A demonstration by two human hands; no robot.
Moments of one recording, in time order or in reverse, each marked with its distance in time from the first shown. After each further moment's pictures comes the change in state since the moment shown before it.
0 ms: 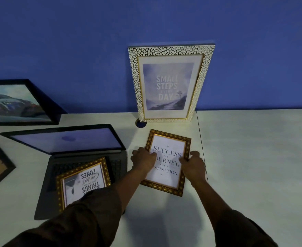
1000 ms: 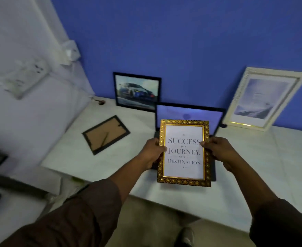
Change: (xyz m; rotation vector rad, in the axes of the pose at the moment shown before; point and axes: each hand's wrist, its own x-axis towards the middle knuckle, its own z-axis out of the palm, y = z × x) left_hand -0.139 -0.324 -0.287 -0.648 -0.012 0.293; right_hand -0.320 -0.172 0.101 0.202 -0.354 -0.365
